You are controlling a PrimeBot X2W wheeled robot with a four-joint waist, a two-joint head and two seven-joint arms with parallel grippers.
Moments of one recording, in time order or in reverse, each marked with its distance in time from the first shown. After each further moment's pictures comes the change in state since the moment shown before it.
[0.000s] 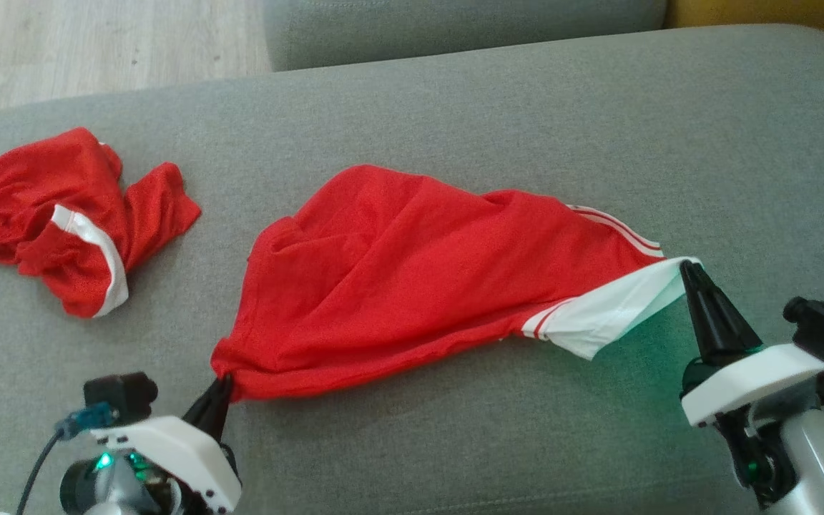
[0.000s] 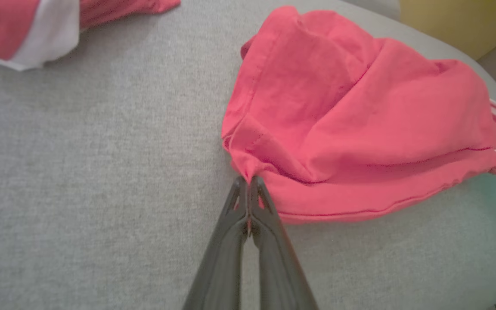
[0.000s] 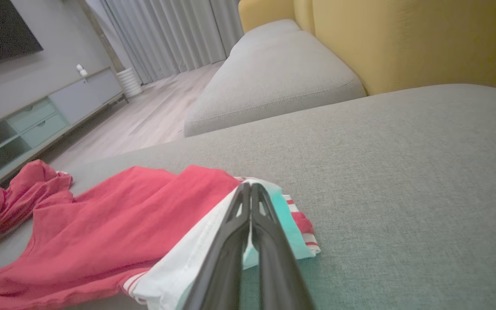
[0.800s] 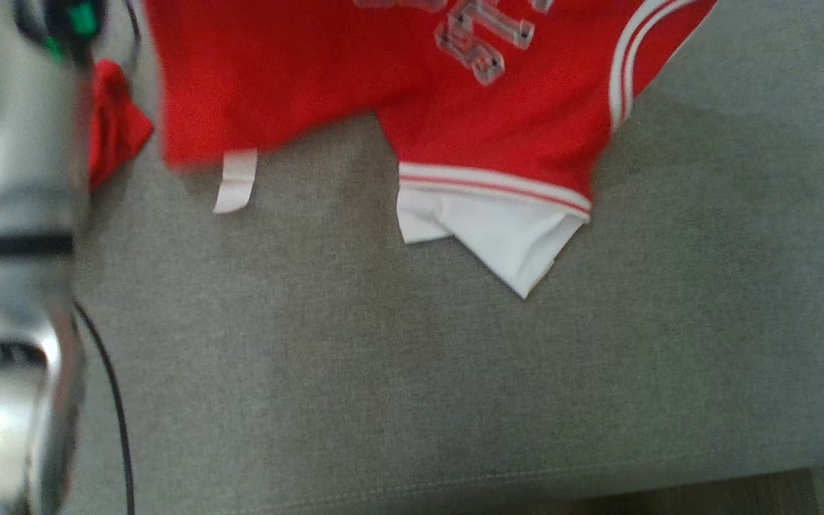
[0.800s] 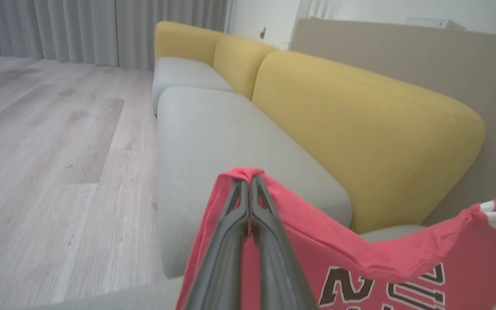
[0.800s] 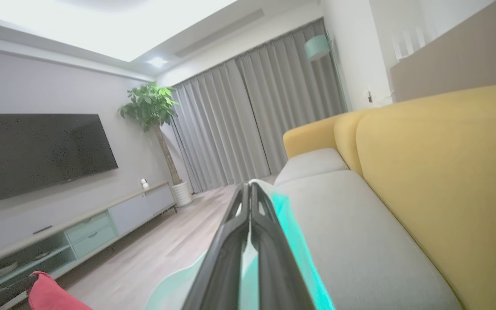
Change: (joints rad) left arm -1.166 -0.039 -0.028 0.435 0.034 -0.108 -0.023; right arm -1.007 -0.140 0.226 0.269 0.368 0.000 -0.084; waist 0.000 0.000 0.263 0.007
